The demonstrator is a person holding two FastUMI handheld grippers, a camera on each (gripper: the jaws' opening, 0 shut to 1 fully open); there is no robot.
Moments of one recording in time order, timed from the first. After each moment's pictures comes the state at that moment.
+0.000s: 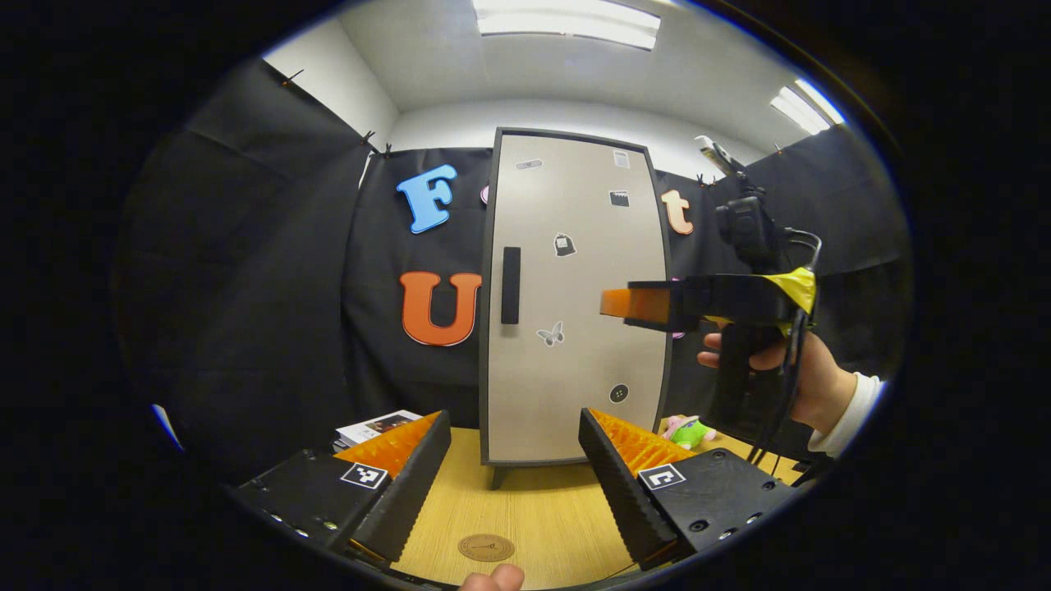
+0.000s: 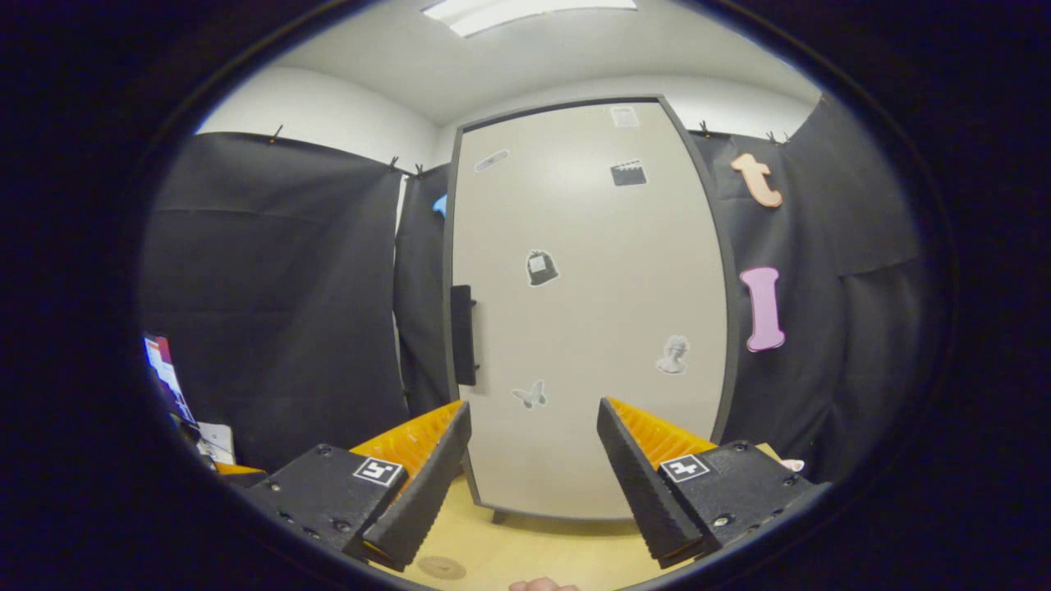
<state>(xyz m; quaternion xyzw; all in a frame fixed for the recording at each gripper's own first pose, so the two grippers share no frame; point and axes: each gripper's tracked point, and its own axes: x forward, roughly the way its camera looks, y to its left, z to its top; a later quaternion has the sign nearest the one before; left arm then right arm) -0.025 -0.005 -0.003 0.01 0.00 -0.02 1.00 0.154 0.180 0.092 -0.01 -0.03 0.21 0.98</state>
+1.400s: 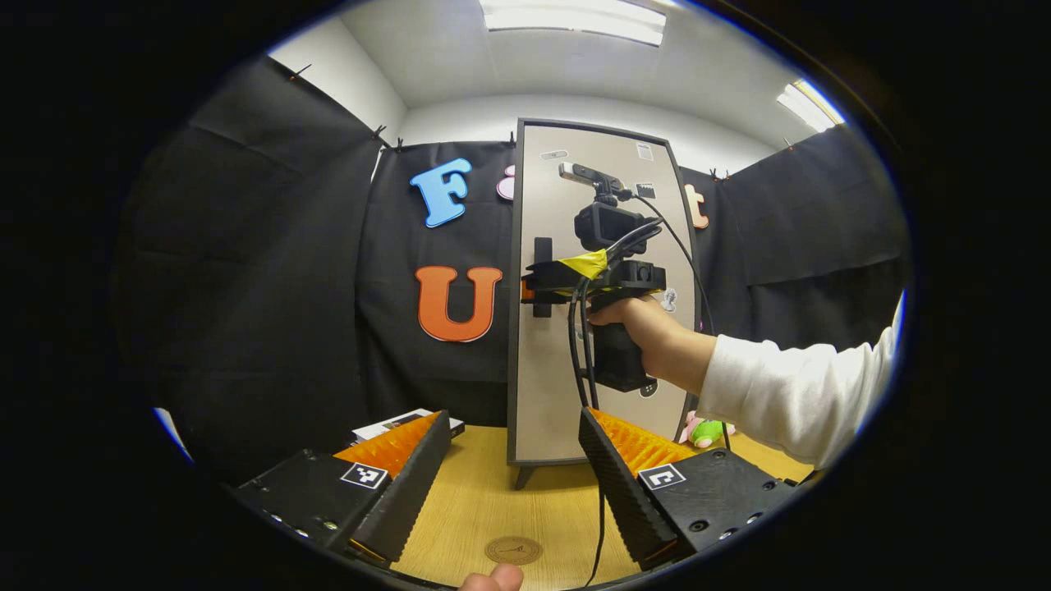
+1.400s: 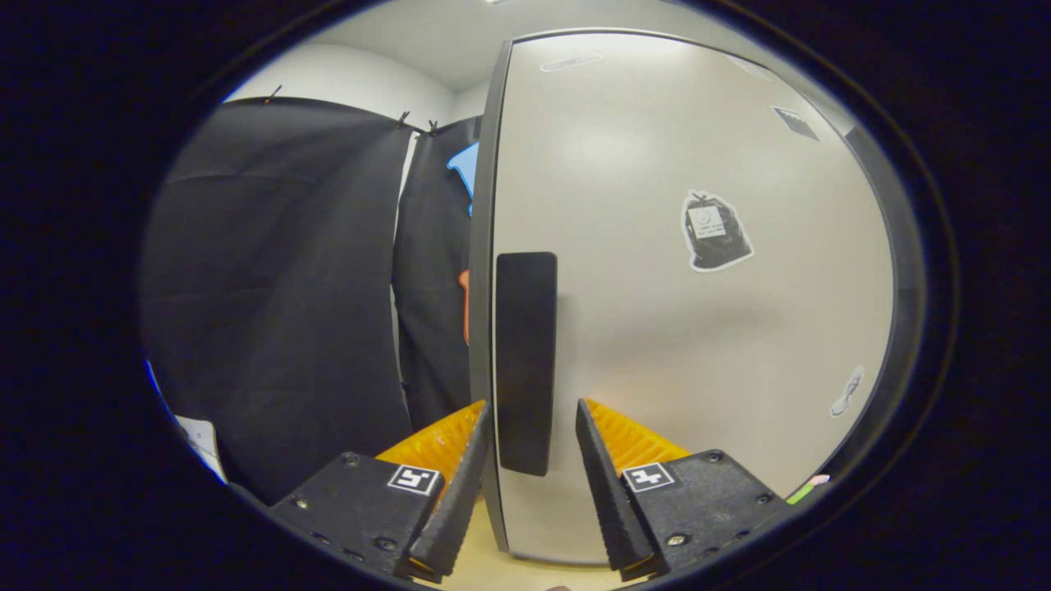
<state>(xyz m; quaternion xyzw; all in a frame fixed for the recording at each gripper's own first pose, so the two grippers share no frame) -0.009 0.037 -0.014 0.01 0.01 0.00 1.00 0.288 0.317 0.092 -0.05 0.01 0.21 0.98</state>
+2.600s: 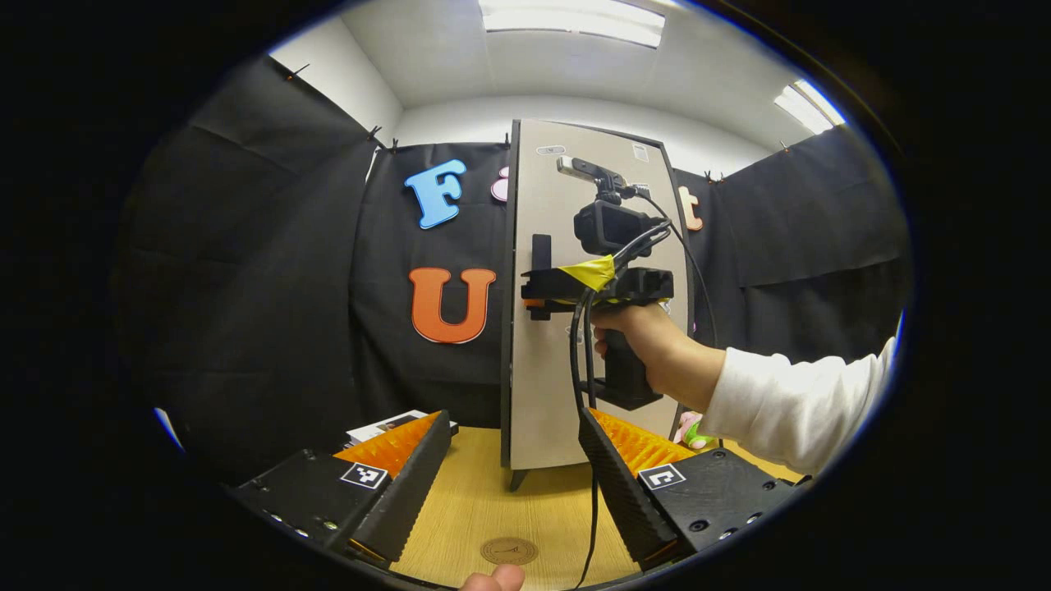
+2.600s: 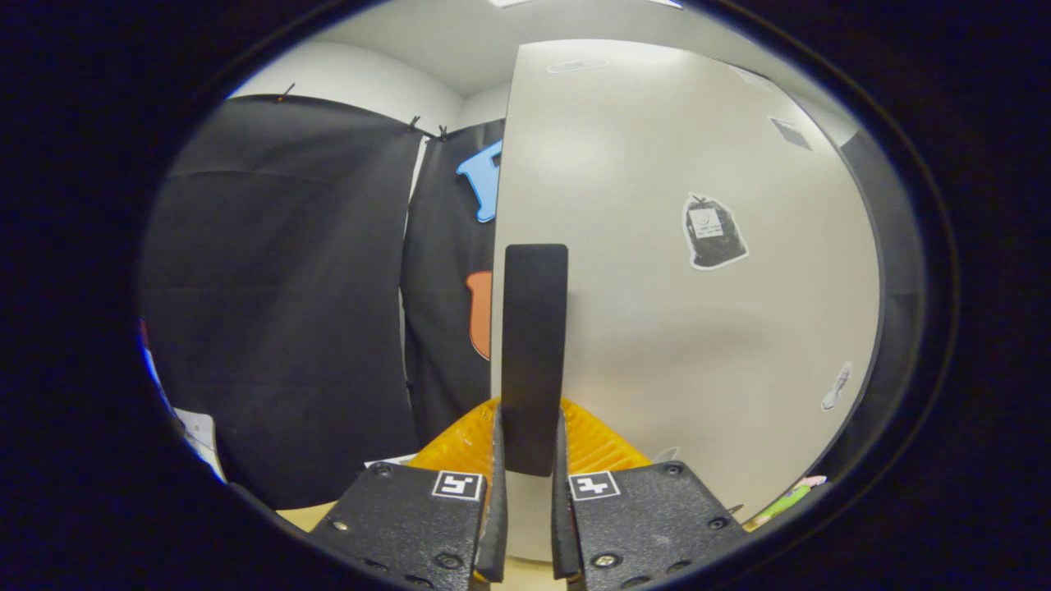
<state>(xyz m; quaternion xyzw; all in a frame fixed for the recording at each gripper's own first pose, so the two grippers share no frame) -0.011 0.031 -0.011 0.01 0.01 -0.01 1.00 0.261 0.316 0.087 -0.06 -0.01 0.22 0.97</state>
